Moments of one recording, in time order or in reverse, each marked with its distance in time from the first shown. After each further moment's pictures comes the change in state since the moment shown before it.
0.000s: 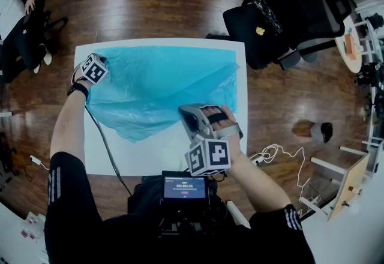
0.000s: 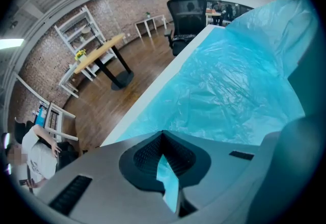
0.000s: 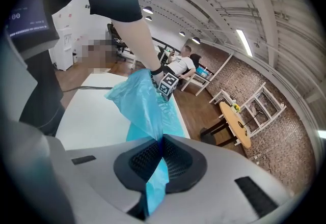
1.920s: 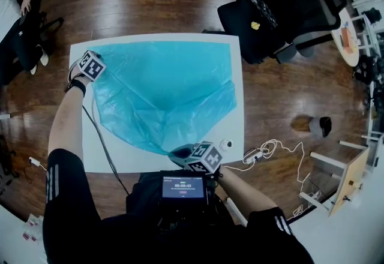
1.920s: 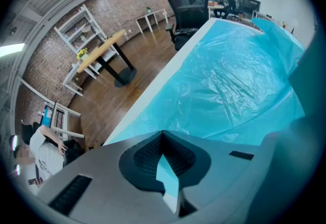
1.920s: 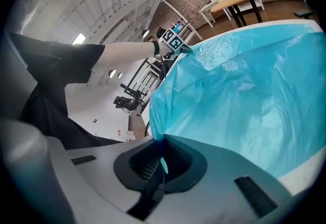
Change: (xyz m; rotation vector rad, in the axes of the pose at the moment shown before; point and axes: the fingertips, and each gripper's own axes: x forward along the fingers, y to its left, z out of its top) left arm 0.001 0.000 0.000 0.006 0.060 0.052; right arm 0.001 0.225 -0.040 1.092 -0.055 0.804
